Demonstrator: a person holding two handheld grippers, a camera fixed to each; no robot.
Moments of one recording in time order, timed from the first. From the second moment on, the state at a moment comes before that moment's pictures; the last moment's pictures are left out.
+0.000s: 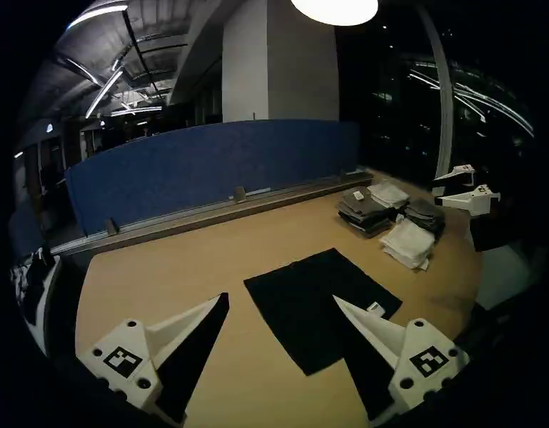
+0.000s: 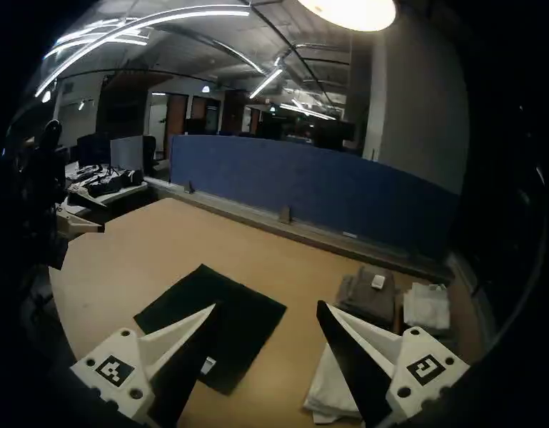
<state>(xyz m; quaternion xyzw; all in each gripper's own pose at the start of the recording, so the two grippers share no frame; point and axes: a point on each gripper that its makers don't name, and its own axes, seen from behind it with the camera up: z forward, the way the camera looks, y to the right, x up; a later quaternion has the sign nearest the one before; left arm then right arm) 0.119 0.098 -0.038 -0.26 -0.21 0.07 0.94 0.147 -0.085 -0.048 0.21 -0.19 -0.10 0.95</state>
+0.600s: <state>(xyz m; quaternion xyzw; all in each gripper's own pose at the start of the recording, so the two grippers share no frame) 0.046 0.117 -0.048 -0.28 -0.24 0.10 0.92 0.073 -0.095 -0.055 0.22 -0.22 -0.10 0.94</state>
